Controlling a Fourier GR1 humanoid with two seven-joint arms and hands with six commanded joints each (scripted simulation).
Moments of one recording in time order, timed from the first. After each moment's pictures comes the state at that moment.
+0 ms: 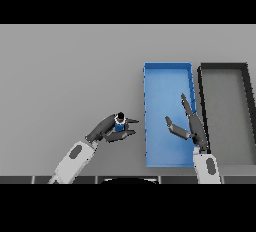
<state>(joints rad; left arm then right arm) -0.19 0.16 -0.55 -1.44 0.11 -0.16 -0.17 0.08 -0.15 0.09 -1.67 0.15 0.09 -0.04</state>
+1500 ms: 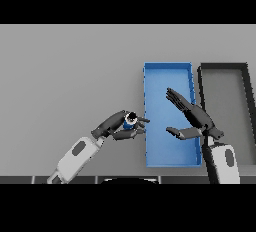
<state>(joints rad) -0.30 0.15 -0.59 -1.58 0.15 -0.17 -0.02 -0.06 -0.33 0.09 -1.87 -0.41 0.47 0.15</state>
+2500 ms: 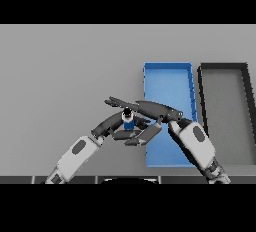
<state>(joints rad) -0.31 0.17 -0.59 -1.56 0.13 -0.21 -0.07 -0.52 -0.24 0.36 -1.82 -0.46 0.59 0.40</state>
